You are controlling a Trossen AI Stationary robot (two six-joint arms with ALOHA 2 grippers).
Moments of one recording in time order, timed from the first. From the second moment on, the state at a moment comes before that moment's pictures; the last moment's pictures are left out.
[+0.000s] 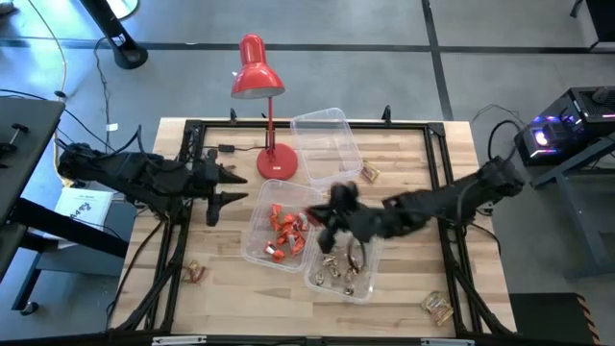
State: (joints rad) left arm -0.30 0.83 1.03 -0.64 -0.42 -0.22; right arm 0.39 1.59 1.49 -0.40 0.65 0.62
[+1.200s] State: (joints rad) left arm 0.59 1.26 0.81 -1.02 -0.22 -0.24; right arm 0.16 1.73 1.49 -0.27 0.28 0.55
